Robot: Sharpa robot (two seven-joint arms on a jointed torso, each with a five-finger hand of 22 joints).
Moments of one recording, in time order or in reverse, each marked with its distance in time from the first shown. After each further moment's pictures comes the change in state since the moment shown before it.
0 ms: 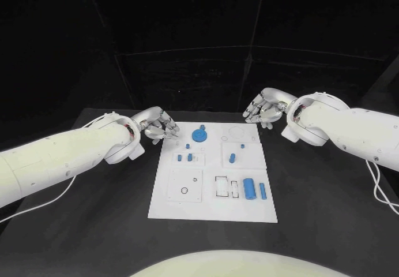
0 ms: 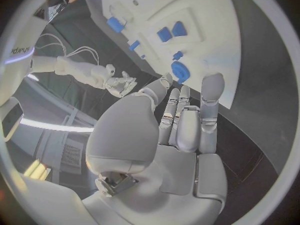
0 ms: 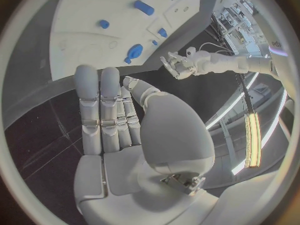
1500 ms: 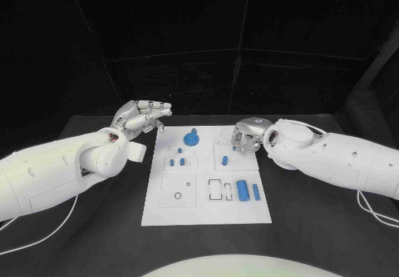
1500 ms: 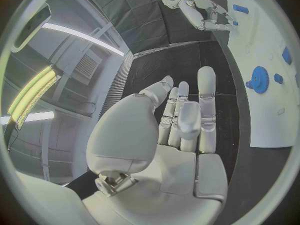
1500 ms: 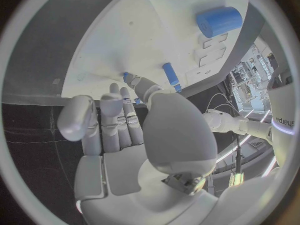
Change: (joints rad) left arm -0.006 -0.068 0.000 0.166 0.863 -0.016 0.326; left_hand -0.012 0.012 0.025 0.010 0.000 0.023 -0.005 0.016 -0.005 0.079 -0.015 0.051 0.007 -0.057 -0.018 -0.087 -0.170 0.029 -0.077 -0.013 -0.127 -0.116; right arm -0.119 0.033 0.000 0.058 -0.526 -0.006 -0.123; right_hand -0.014 -0.040 0.038 -0.002 -0.038 -0.028 0.011 -0.046 -0.003 -0.054 0.018 -0.055 -0.004 0.013 0.015 0.355 0.319 -0.045 0.042 0.018 0.332 0.374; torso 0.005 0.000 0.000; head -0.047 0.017
